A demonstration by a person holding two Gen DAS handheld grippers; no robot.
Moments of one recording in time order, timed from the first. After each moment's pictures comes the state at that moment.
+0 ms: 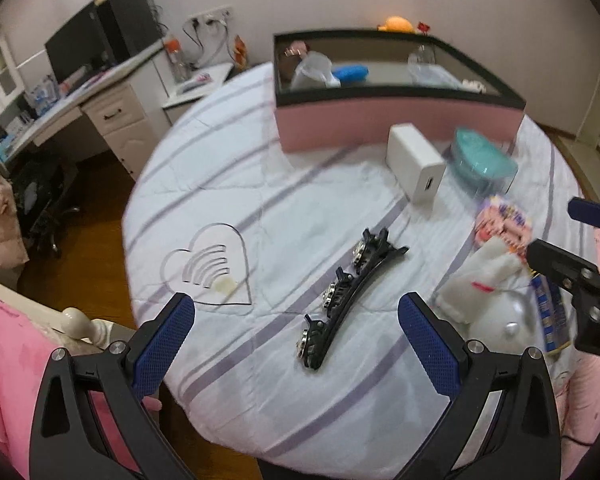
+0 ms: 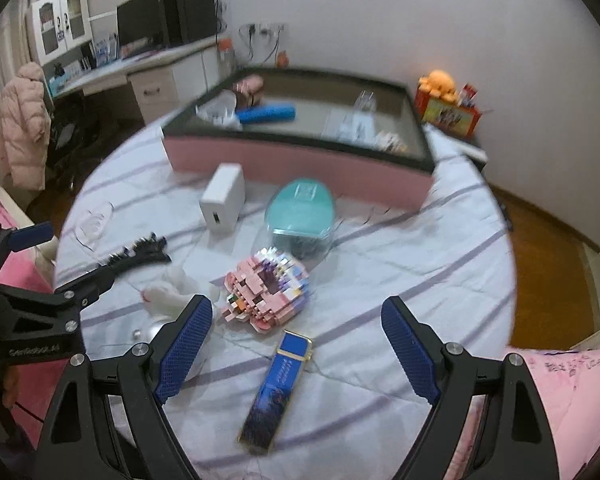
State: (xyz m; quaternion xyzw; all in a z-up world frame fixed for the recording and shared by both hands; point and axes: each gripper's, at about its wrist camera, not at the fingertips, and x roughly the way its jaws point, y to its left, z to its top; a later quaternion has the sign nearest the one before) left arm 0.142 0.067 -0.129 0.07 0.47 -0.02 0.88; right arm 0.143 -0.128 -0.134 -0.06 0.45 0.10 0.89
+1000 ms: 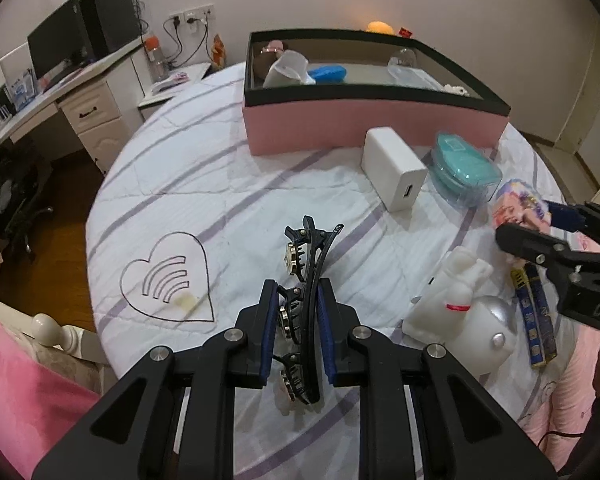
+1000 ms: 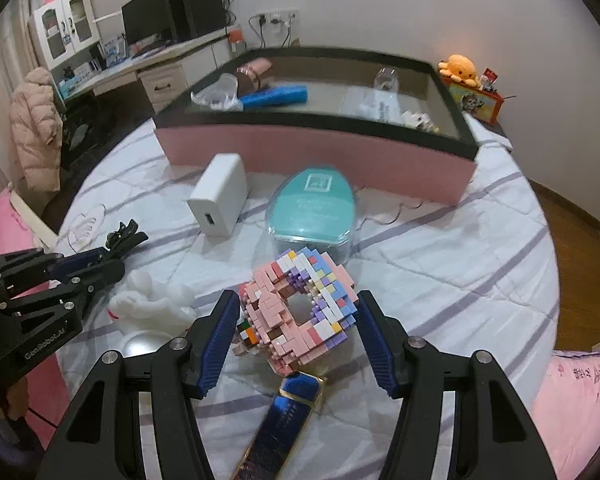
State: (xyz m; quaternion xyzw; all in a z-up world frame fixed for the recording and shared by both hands) left arm 0.148 0.064 -0.130 0.04 0.46 -0.06 0.88; right arm 0.160 -0.134 -0.139 -0.03 0.44 0.14 0.89
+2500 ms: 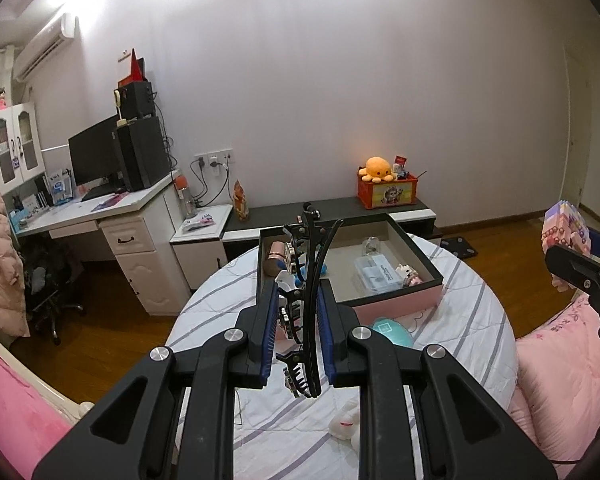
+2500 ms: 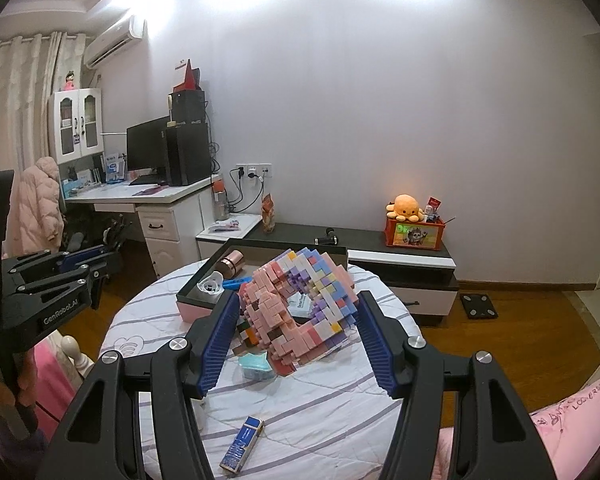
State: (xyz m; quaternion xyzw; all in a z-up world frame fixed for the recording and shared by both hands) left arm 0.091 0.022 0.035 0.06 0.23 -0.04 0.97; right arm 0.055 -0.197 0.009 -0.01 0.20 0.10 0.98
